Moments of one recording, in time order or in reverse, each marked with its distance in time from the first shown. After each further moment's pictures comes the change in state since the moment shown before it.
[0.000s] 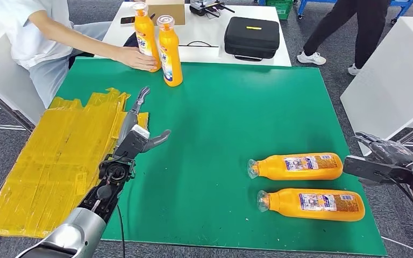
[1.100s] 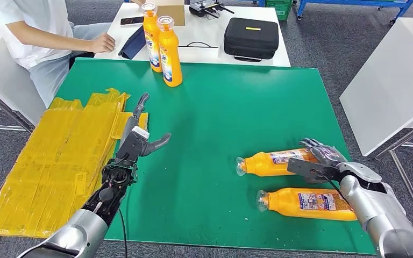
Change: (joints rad) left arm 0.002 -0.004 -0.011 0.061 0.062 0.021 0.014; right arm -0.202 0.323 0.207 0.524 0.069 -0.232 -0.009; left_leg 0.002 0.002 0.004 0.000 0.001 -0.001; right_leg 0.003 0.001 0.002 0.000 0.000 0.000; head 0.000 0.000
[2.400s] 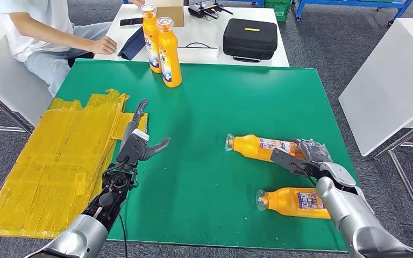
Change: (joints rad) left arm 0.037 -0.002 0.000 -0.023 0.008 0.003 0.040; right arm 0.010 0.156 -0.127 0.060 -0.012 -0.269 0.141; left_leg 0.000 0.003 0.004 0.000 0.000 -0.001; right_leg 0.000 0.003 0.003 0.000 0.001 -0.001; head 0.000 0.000
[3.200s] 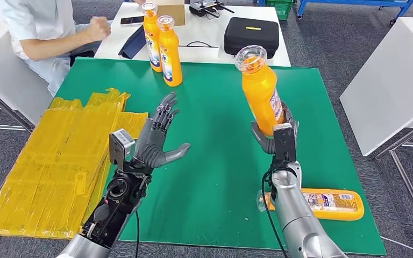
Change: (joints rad) left arm 0.146 -0.005 -0.203 -0.475 0.404 -0.401 0.129; right arm 0.079 0.365 -0.206 -0.202 -0.742 -0.286 -0.479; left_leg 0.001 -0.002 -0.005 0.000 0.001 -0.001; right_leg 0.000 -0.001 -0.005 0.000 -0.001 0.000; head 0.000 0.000
